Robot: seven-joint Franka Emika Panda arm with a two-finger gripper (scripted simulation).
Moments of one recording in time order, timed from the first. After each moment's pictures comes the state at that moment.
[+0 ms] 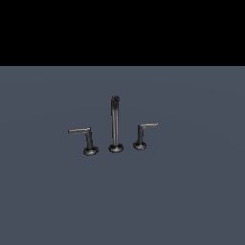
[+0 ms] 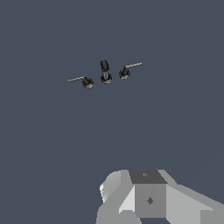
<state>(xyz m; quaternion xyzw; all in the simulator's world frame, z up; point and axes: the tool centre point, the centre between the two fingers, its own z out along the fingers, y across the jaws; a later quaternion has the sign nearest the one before) -0.251 -0.006 0.480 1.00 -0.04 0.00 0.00</state>
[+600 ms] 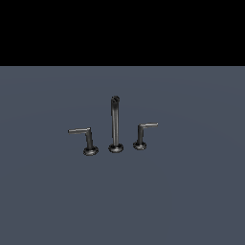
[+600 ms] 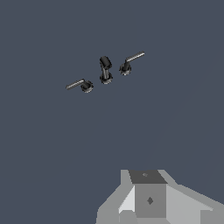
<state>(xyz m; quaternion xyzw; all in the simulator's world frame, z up) -0.238 0.033 0.426 0.99 -0.13 0.00 0.00</state>
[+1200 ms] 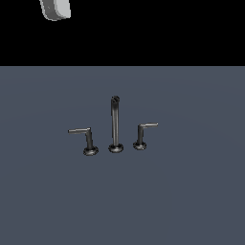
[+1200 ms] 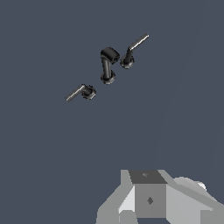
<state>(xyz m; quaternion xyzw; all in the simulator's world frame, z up) -0.208 0.080 0.356 0.97 -0.25 0.00 0.00</state>
